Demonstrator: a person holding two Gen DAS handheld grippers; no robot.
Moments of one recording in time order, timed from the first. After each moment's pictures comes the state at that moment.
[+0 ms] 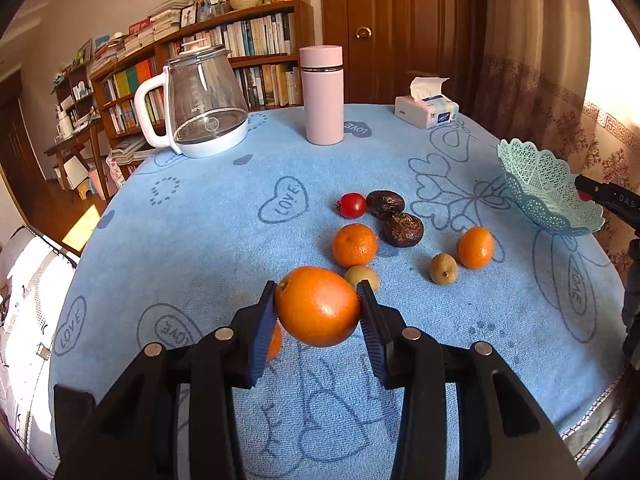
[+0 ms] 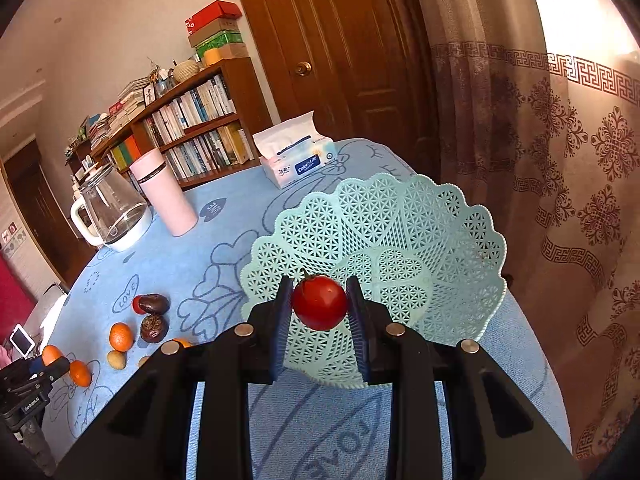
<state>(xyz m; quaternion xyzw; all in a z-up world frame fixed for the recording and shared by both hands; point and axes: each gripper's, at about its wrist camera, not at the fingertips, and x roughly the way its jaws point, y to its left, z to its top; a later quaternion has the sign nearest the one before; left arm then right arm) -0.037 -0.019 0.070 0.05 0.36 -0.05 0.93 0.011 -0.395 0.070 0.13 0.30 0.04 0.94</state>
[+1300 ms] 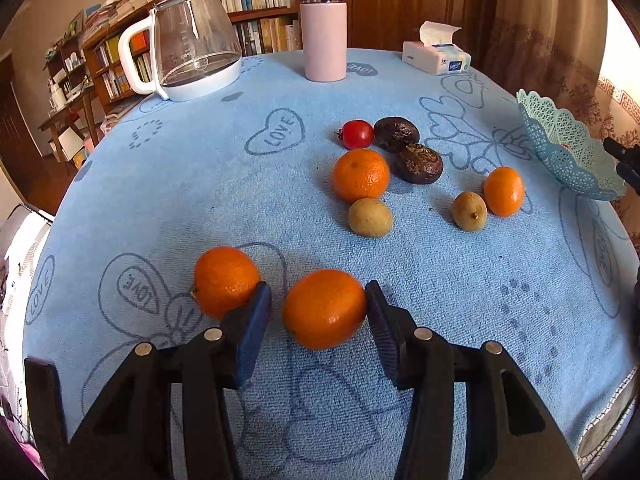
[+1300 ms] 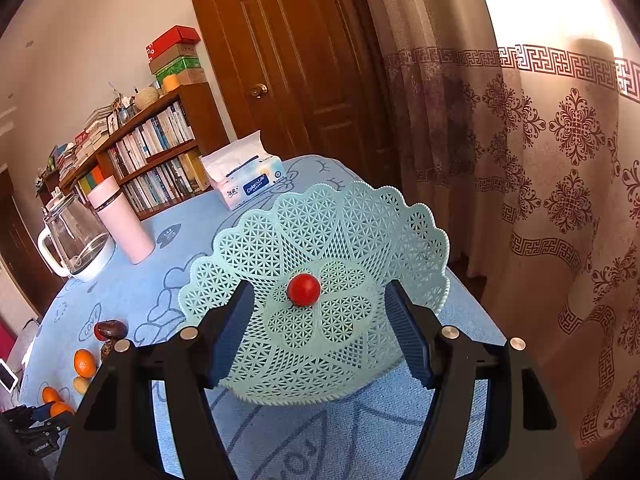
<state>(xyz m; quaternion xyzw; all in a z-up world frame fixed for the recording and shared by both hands) -0.022 -0.017 0.016 0.04 0.43 -0.04 0.90 0.008 -0.421 0.053 0.15 0.26 -0.02 0.95</state>
